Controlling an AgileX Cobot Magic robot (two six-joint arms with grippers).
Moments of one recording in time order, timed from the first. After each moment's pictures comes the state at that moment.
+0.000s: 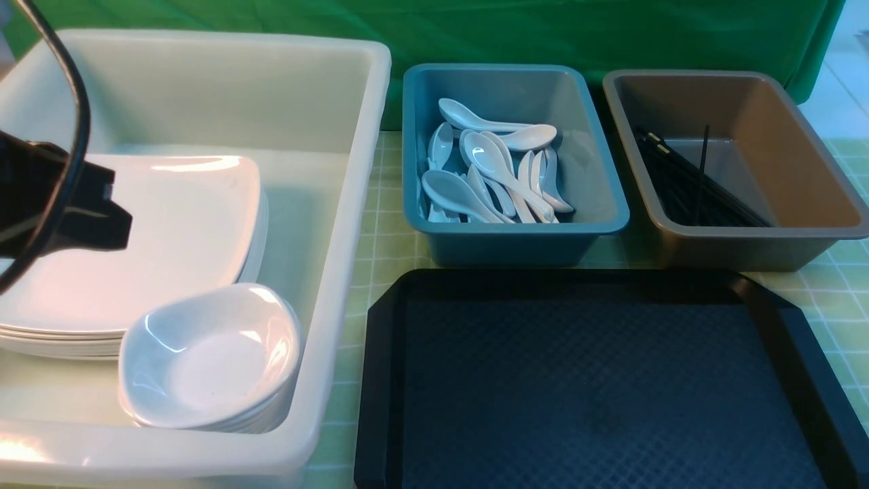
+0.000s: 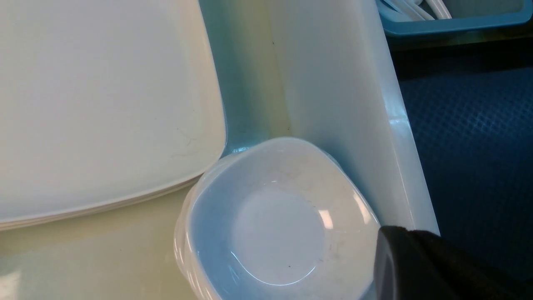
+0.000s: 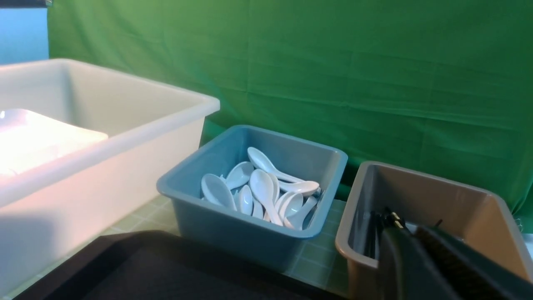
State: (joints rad) right arm 0.33 0.19 -0.34 0.25 0.21 -0.28; left arm -0.02 1.03 -1.13 -0.33 1.06 0.16
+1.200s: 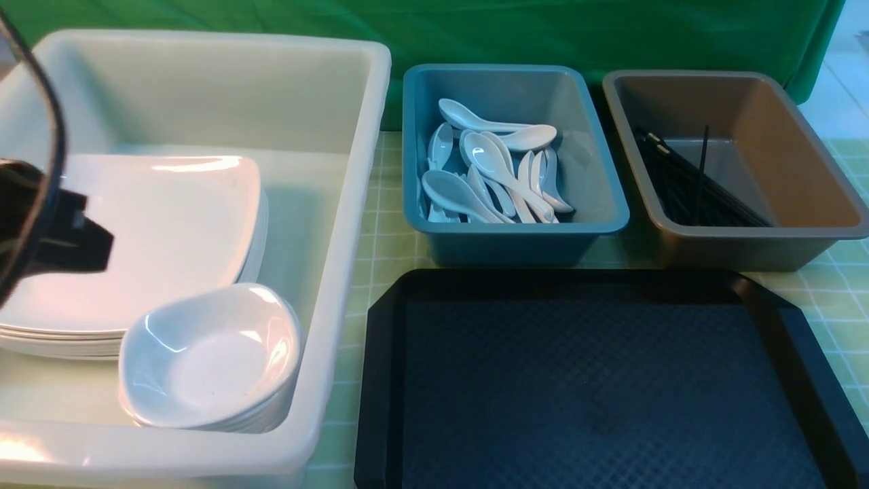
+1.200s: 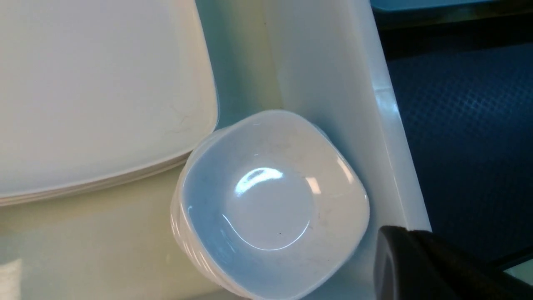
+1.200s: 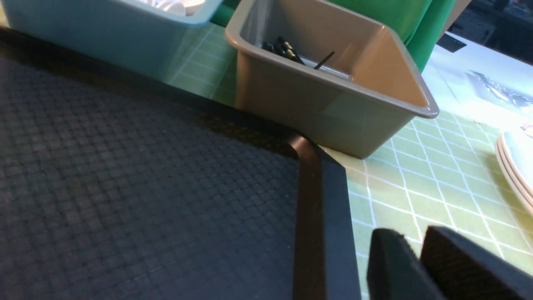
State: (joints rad) right arm 0.05 0.00 0.01 0.04 0.24 -0.28; left arm -0.02 0.93 -1.13 -0.32 1.14 0.16
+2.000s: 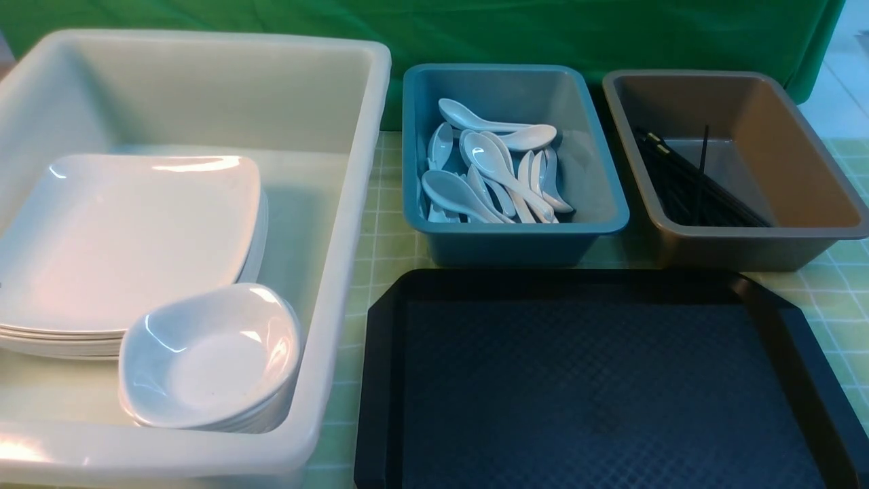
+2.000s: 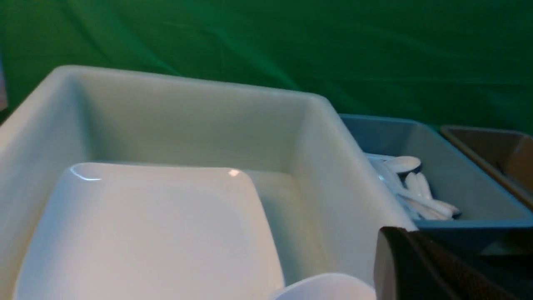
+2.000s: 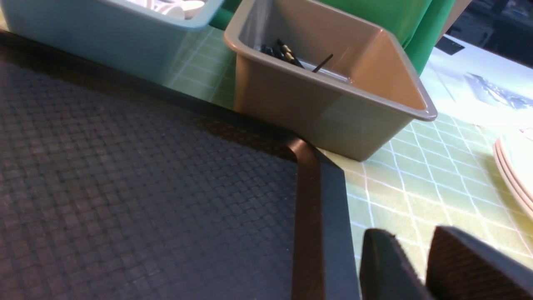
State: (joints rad) right arm 0.05 0.00 0.01 0.04 0.24 -0.28; left arm -0.02 0.33 -0.48 -0.33 0.36 0.21
